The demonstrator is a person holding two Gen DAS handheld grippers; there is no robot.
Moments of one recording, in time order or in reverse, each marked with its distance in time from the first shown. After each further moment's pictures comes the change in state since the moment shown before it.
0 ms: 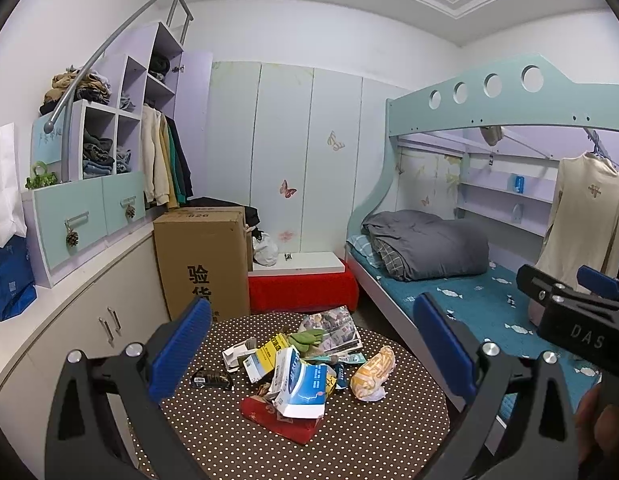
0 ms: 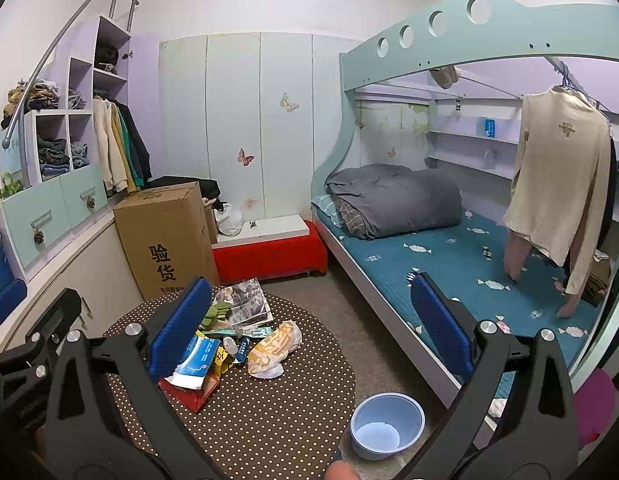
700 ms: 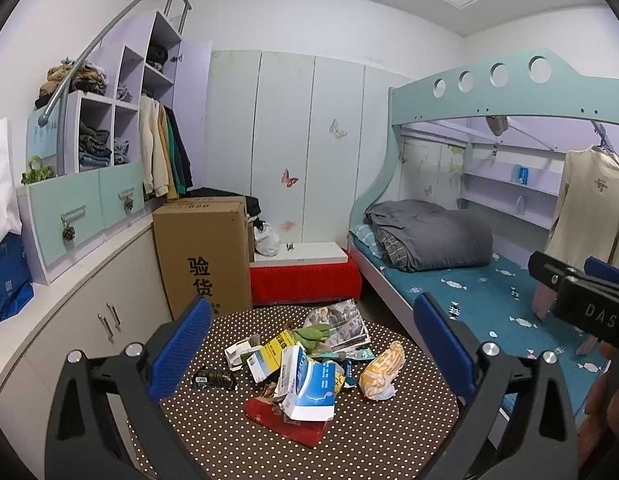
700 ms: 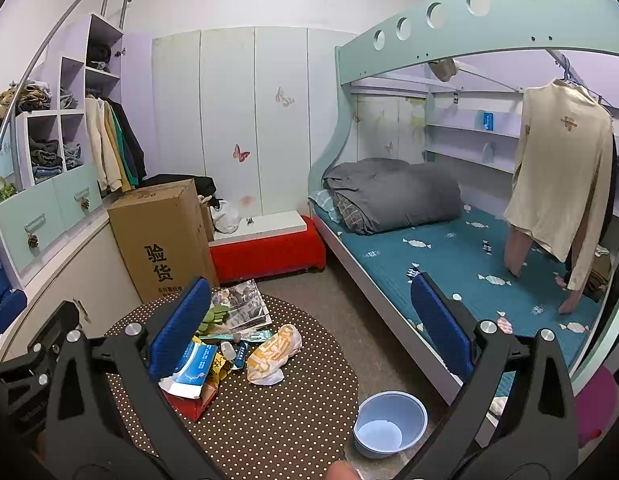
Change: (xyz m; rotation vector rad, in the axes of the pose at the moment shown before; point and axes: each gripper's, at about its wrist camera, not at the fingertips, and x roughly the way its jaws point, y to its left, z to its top) left arm 0.027 0.014 -0.001 -0.001 0.044 0.004; right arm 0.027 0.003 0.007 0.014 0.032 -0.012
